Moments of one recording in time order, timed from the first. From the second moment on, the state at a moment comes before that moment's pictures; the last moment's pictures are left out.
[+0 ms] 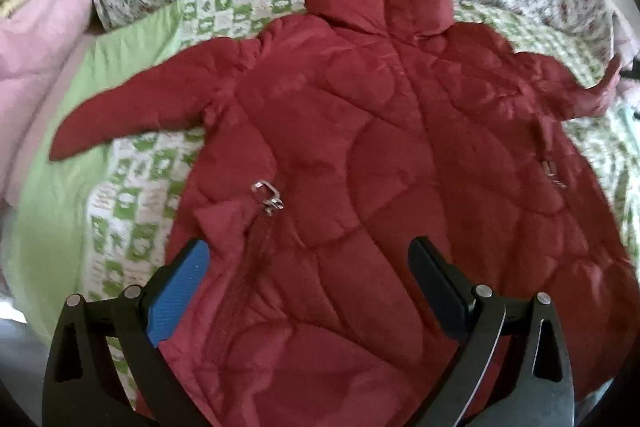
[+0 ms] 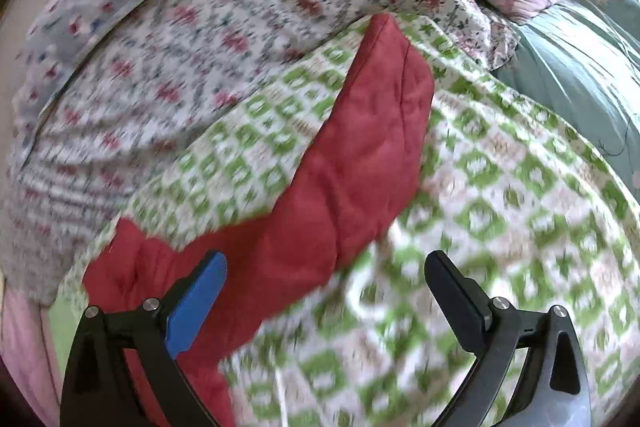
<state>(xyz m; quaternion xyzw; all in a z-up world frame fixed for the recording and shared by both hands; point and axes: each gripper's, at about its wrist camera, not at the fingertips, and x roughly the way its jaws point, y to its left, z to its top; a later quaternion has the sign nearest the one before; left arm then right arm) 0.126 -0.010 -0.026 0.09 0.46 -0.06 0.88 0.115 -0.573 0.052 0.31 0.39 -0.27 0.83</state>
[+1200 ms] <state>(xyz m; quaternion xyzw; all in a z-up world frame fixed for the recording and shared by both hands) 0.166 0.011 -0.062 0.02 0.53 -0.08 0.84 0.212 -0.342 0.069 0.20 0.39 0.02 0.90</state>
